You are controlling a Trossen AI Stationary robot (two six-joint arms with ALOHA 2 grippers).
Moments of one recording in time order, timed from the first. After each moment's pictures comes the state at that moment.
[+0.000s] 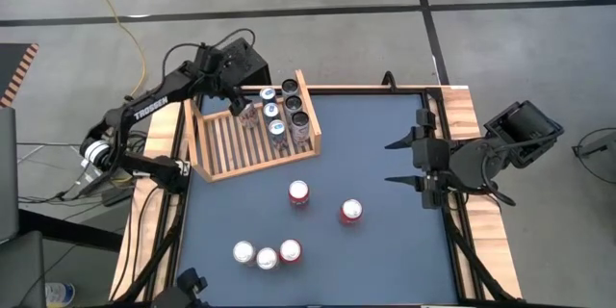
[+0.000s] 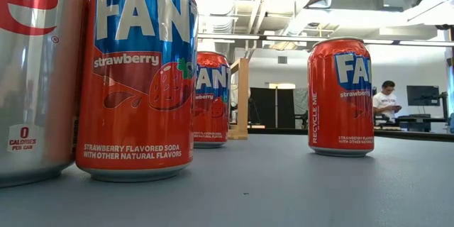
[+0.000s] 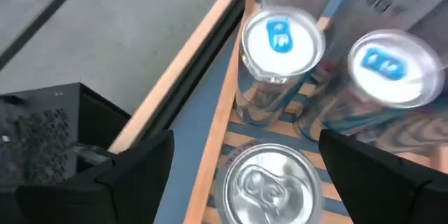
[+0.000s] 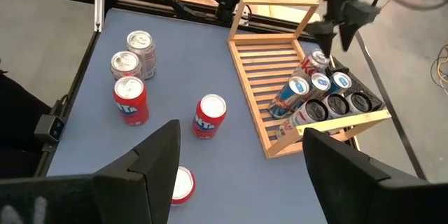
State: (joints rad) left arm 1.00 1.32 0.99 -0.45 0.27 0.36; right arm 0.58 1.54 2.33 -1.57 0.57 0.24
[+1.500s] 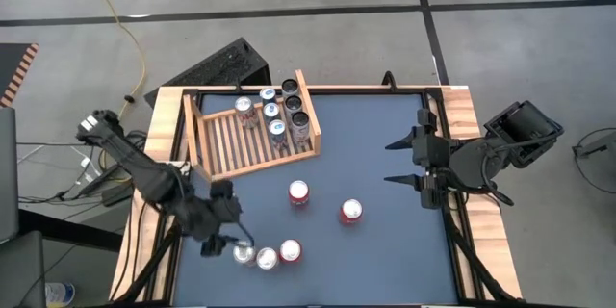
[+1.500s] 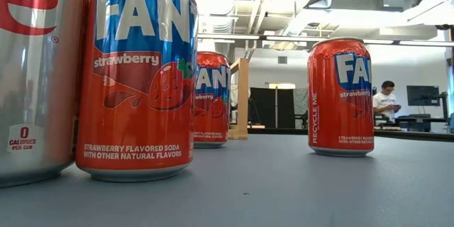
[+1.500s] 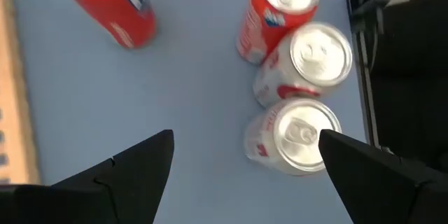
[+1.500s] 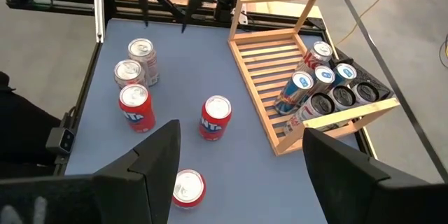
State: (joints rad) left arm -0.66 1.22 1.11 -0.82 -0.24 -0.61; right arm 0.58 1.54 2.33 -1.57 0.57 0.33
